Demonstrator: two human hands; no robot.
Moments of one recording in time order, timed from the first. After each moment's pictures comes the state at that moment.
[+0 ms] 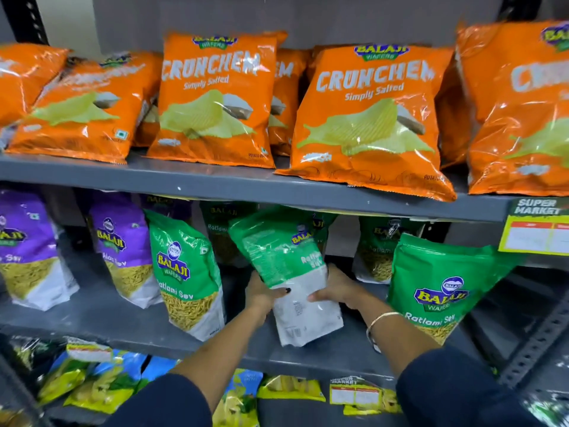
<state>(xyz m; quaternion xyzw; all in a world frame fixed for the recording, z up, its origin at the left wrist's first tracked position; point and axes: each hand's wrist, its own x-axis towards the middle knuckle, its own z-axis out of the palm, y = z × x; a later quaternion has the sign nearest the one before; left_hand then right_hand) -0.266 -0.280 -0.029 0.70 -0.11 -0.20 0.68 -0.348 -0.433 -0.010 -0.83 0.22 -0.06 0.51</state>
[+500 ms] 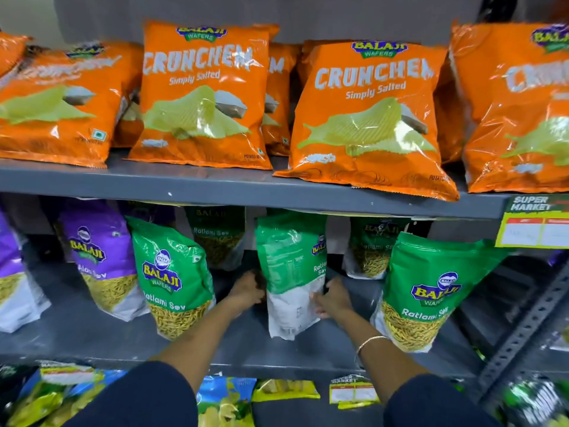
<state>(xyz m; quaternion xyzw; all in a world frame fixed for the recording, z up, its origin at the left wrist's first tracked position) -0.202 -0.274 -0.042 0.81 -0.28 -0.26 0.45 -0.341 -0.420 -0.045 -0.75 0.41 -0.13 0.50</state>
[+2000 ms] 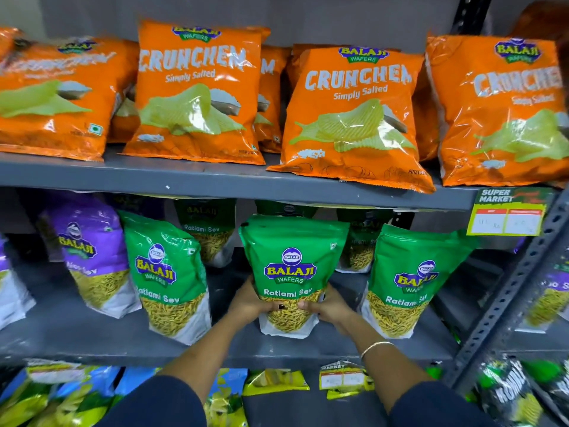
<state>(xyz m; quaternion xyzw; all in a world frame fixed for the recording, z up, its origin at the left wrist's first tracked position) -0.246 -0.264 -0.049 0.75 -0.28 -0.26 0.54 -0.382 -0.405 -0.048 -0.70 0.27 -0.14 0.64</state>
